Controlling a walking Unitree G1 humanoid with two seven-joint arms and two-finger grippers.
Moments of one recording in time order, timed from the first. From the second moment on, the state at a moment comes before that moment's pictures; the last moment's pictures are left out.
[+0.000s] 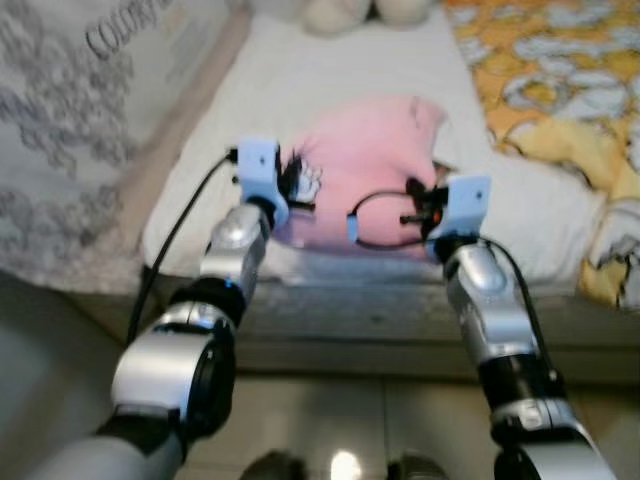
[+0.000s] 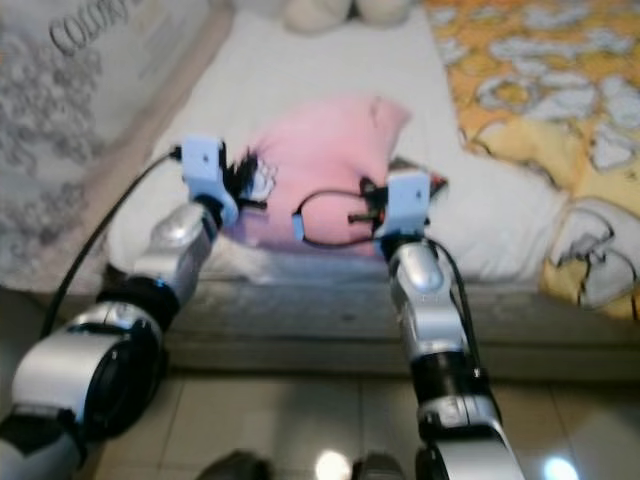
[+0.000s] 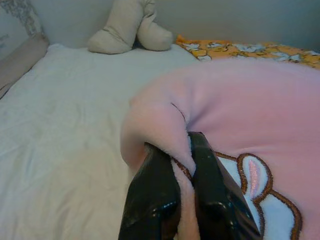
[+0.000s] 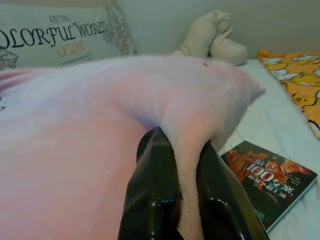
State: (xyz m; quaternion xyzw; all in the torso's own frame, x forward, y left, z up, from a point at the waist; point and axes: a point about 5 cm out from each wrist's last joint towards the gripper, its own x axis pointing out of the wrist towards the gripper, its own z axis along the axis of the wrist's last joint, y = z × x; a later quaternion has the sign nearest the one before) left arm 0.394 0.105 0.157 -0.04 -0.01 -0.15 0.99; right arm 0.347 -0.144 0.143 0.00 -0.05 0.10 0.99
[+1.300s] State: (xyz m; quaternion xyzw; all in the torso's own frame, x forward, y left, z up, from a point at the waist) left arm 0.394 0.121 0.154 -0.03 -0.01 -0.06 1.00; right arm 0.358 -0.119 0.140 -0.03 -0.03 0.14 0.99
